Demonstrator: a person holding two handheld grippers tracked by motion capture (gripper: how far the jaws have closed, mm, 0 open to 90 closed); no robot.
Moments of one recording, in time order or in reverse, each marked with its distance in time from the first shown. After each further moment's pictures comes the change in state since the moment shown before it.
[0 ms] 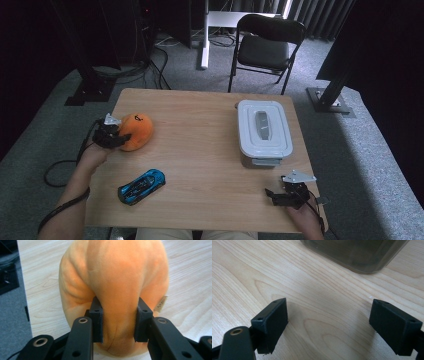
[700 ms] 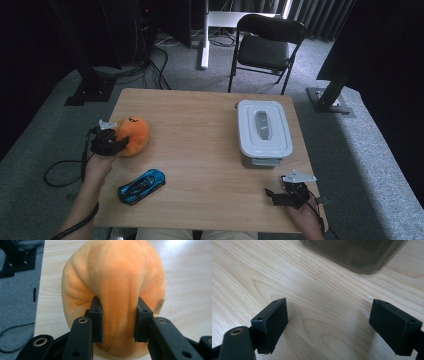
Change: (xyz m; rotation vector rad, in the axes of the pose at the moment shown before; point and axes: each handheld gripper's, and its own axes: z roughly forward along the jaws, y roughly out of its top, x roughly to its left) left arm -0.035 0.000 -0.027 -0.038 0.141 -0.290; right arm 0.000 0.000 0.000 -0.001 -0.004 0.003
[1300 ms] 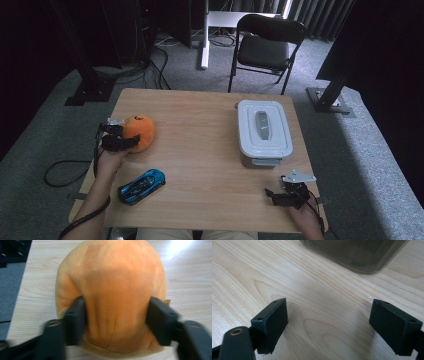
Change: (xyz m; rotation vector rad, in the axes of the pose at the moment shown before) left arm -0.004 0.004 0.028 0.000 -0.022 -0.060; right arm 0.000 0.000 0.000 0.003 0.004 -0.003
